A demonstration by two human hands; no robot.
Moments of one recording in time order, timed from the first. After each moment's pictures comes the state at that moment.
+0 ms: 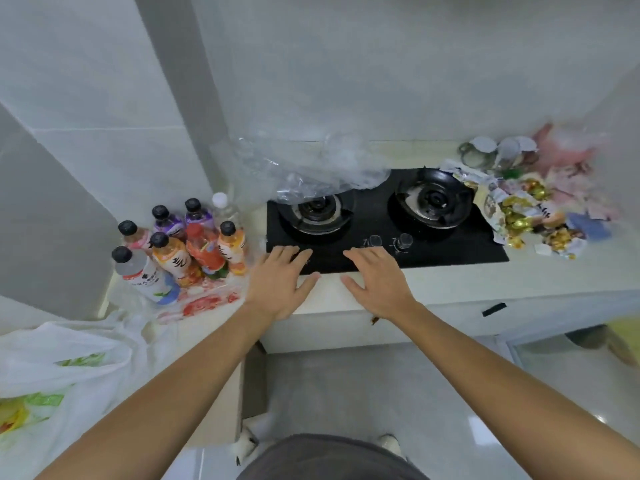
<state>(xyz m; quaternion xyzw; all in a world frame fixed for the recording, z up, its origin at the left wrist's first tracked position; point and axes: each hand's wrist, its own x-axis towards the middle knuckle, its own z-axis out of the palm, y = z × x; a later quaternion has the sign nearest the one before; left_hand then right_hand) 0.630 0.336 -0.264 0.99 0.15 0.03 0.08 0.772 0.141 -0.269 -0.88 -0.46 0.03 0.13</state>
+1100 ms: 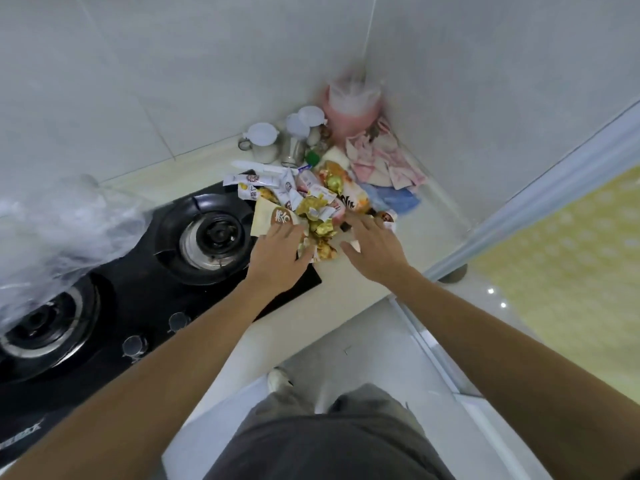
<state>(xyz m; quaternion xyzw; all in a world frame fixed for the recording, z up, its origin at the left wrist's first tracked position) 1.130 0.011 -0.301 0.98 -0.04 -0.01 0.18 1.187 -0.211 -0.304 -0.97 -0.19 0.06 0.15</state>
